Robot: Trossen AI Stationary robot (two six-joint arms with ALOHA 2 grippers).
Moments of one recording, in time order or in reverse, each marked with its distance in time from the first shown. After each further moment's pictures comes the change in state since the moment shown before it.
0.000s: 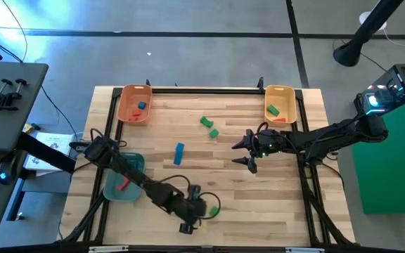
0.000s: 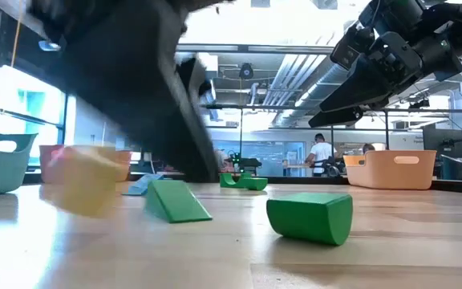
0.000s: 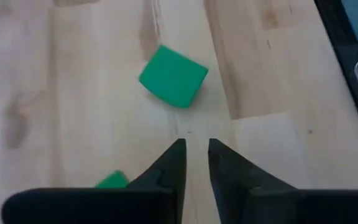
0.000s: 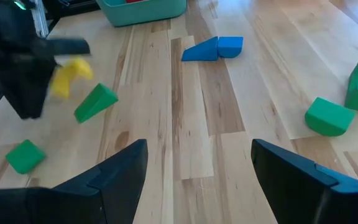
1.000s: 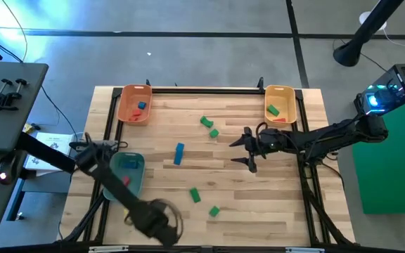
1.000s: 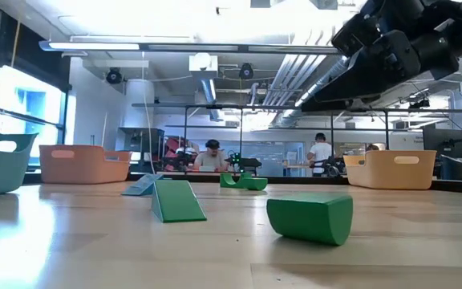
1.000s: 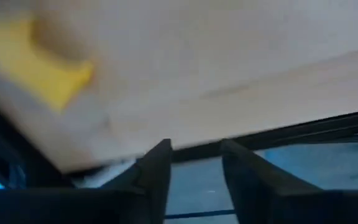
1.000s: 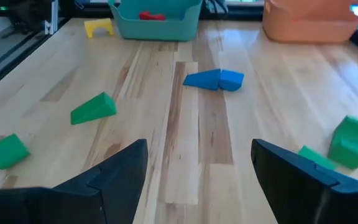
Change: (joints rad) left arm -0.215 -0.002 0.270 -0.861 0.507 -1.642; right arm 0.000 0.000 0.000 0.089 0.000 -0.202
